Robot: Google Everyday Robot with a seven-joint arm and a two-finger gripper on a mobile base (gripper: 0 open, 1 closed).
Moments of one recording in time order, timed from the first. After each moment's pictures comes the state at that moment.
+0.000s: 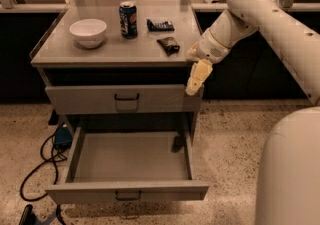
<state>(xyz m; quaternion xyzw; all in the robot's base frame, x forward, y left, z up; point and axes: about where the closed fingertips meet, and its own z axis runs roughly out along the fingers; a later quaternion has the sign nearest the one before) 0.670 -0.111 0.808 -0.64 0.72 0.16 0.21</state>
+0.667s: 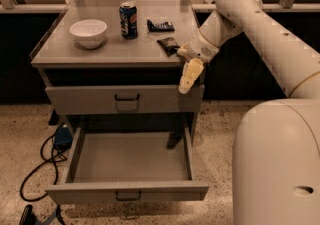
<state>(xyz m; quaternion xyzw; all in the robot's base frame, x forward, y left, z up) 0.687 -0.084 0.798 -0.66 0.70 0.20 0.20</state>
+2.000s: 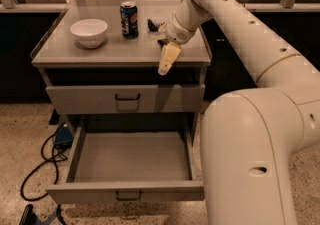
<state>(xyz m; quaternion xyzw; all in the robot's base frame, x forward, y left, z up) 0.765 -0.031 0.828 -0.69 0.67 0.09 0.27</state>
